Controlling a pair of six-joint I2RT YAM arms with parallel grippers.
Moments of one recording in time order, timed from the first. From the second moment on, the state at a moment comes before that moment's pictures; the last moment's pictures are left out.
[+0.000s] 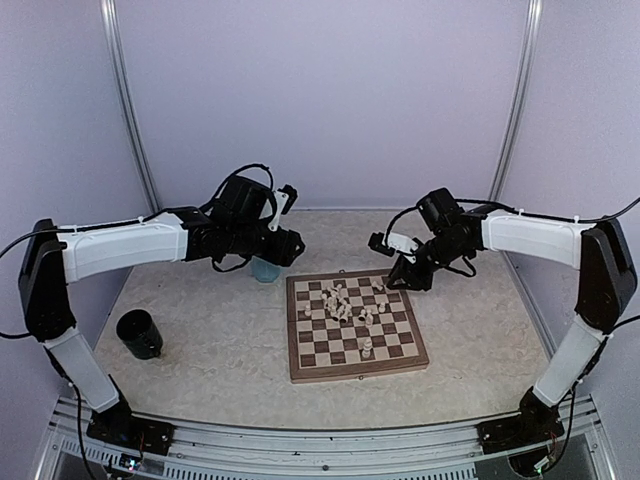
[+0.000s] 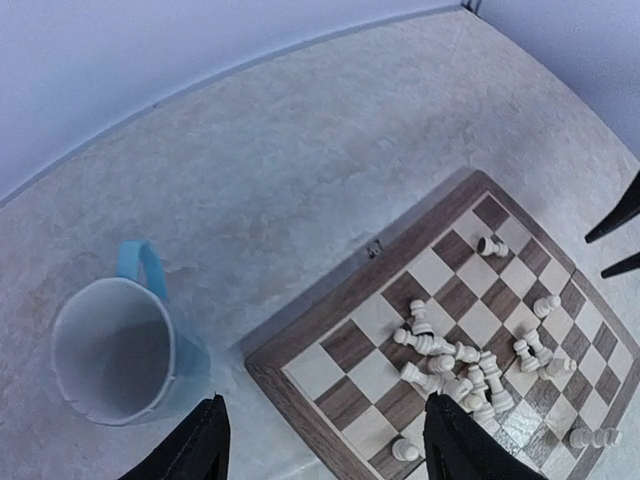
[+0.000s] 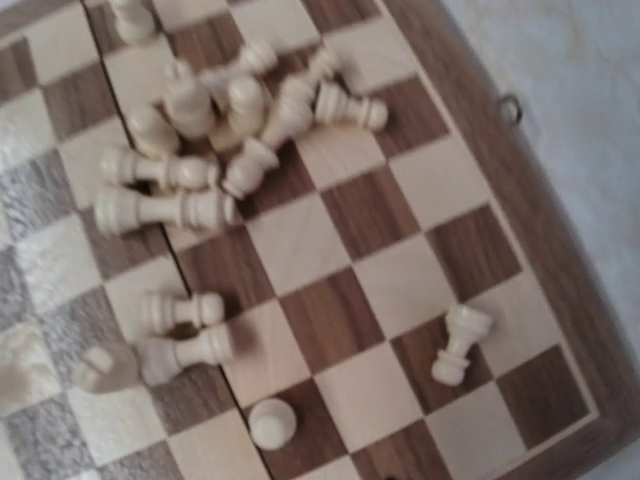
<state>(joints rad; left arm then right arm) -0.73 1.67 1.30 -0.25 -0.10 -0.14 0.52 1.67 1.24 -0.58 -0.39 -0.65</state>
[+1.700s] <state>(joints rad) -0.76 1.76 1.32 -0.33 -0.03 -0.11 0.64 1.85 1.25 -0.60 -0.49 -0.62</state>
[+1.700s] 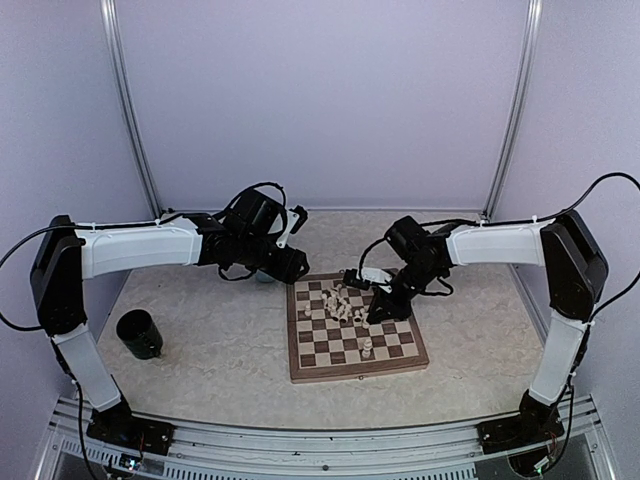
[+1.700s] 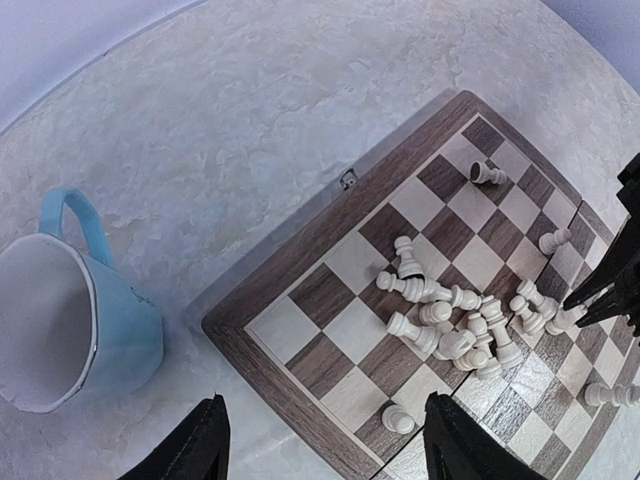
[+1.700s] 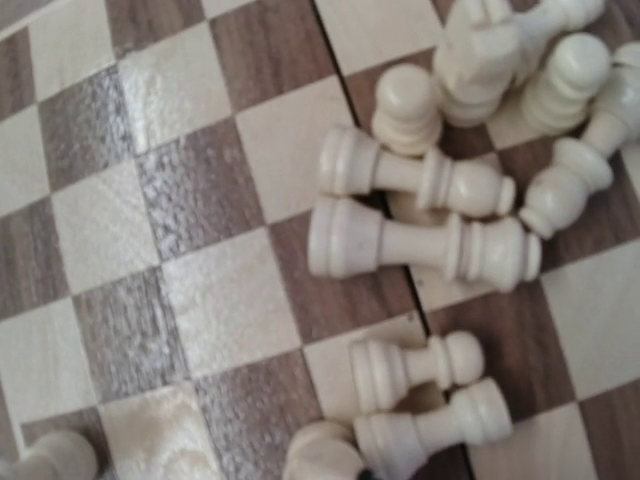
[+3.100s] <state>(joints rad) -0.89 1.52 0.92 0.27 0.14 -0.08 0.50 1.56 1.32 -0.58 -0.82 -0.48</state>
